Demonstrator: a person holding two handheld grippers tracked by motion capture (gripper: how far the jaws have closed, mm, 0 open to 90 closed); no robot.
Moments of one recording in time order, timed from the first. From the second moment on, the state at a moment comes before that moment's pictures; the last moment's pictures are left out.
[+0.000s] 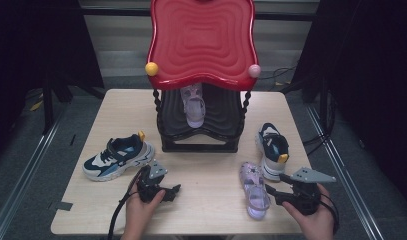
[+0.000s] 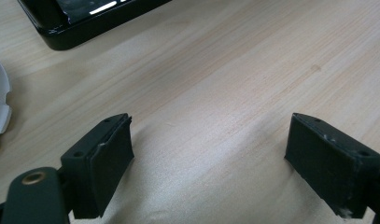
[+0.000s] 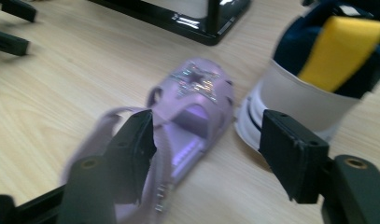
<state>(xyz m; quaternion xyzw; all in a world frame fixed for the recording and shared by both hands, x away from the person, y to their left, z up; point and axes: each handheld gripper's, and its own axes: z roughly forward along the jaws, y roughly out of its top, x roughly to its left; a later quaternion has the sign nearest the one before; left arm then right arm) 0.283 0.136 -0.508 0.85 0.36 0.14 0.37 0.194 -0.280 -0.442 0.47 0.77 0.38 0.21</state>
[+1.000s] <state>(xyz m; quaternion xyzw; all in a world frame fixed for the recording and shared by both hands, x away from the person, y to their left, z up) 0.283 0.136 -0.508 0.85 0.36 0.14 0.37 0.192 -0.256 -0.476 0.50 0.76 0.37 0.19</state>
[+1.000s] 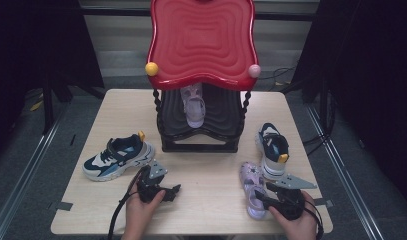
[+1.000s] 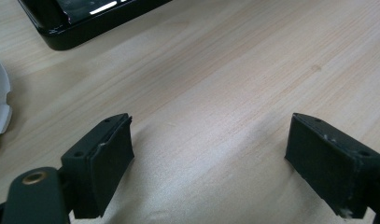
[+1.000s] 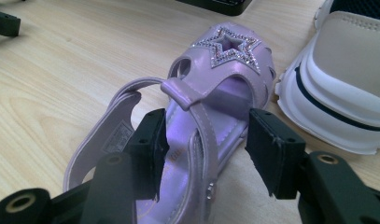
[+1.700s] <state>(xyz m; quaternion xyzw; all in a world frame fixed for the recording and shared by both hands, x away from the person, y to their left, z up) 0.283 0.136 -0.508 0.85 0.36 0.14 0.37 0.193 -0.250 -0.488 0.50 0.76 0.36 0.21</state>
